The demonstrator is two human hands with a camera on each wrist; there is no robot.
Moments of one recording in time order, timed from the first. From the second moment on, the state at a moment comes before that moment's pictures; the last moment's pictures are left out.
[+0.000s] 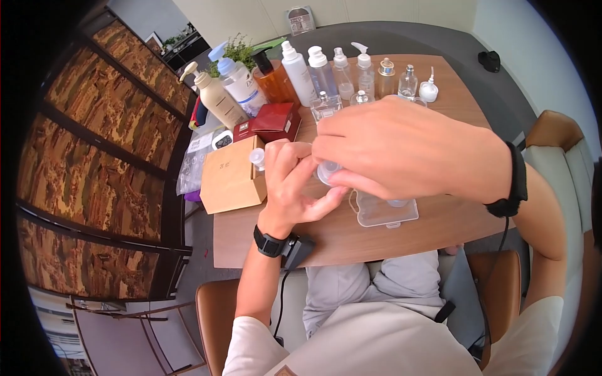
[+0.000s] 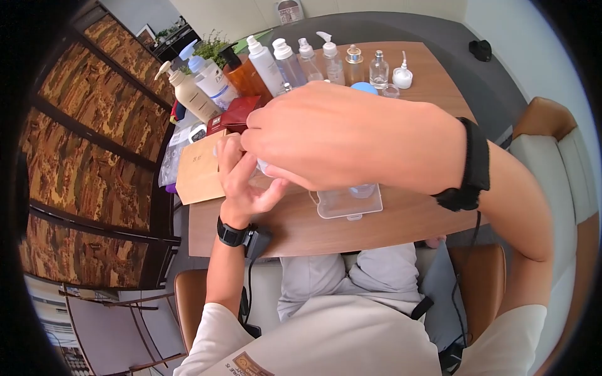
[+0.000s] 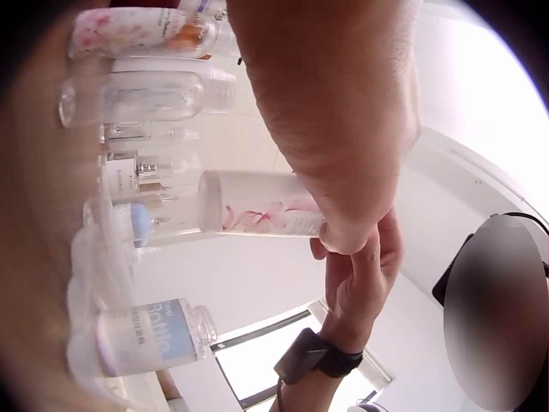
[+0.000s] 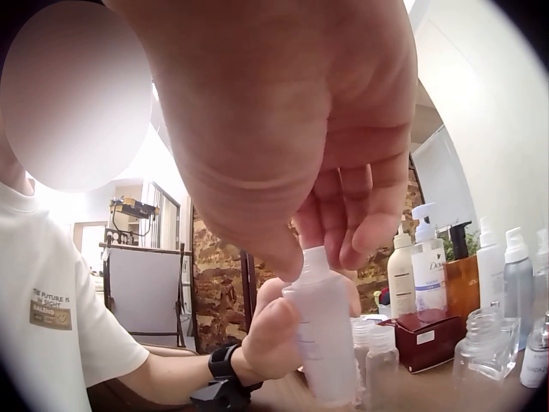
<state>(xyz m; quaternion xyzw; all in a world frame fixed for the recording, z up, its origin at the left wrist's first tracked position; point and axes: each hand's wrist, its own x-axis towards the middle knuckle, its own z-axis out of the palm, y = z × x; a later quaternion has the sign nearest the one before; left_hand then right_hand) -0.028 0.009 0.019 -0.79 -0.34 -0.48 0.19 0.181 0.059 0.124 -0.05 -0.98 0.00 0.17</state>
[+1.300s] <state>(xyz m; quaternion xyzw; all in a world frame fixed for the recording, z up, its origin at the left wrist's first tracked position) -0.029 0.013 0.010 -0.79 -0.36 -0.45 0.19 0.181 0.066 0.115 -0.05 -0.97 0.05 0.25</state>
